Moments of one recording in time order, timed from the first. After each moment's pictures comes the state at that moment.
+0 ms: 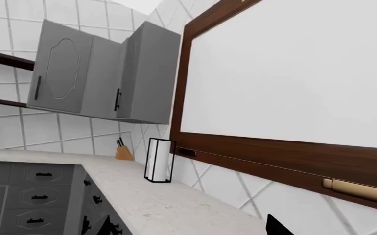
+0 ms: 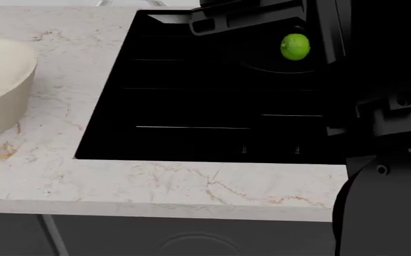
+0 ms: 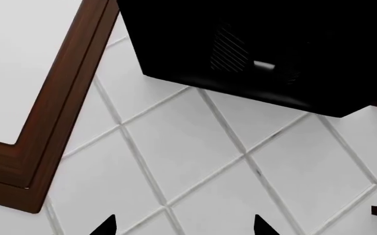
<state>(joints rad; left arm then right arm) 0.25 -1.17 -1.34 0.98 -1.67 -0.85 -1.53 1.18 0.08 -0.16 -0.91 -0.26 1.42 -0.28</state>
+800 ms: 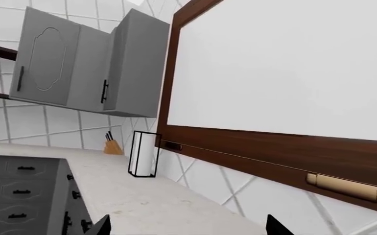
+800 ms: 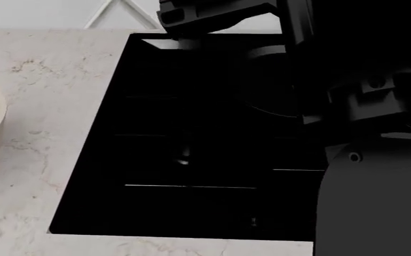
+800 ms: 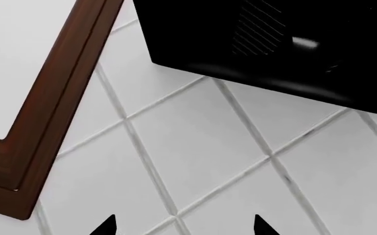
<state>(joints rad) 0.23 -1.12 -1.32 0.97 -1.62 -0.85 -1.46 1.24 0.07 -0.21 -0.90 -0.23 1.47 -0.25</state>
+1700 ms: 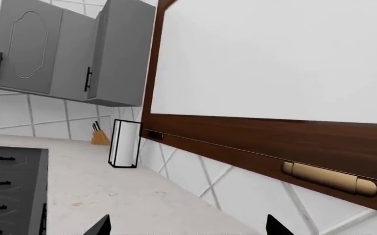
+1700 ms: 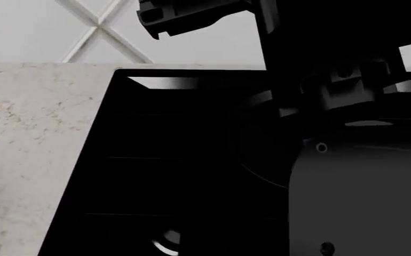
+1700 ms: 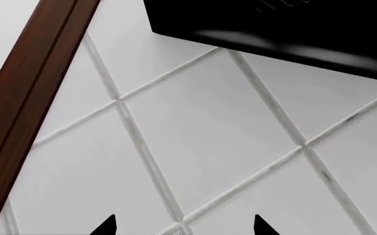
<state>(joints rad) 0.22 -1.04 -1.27 0.96 -1.51 -0.86 -1.38 1.24 0.05 -0.22 -0.86 -0.16 1.44 -0.19</state>
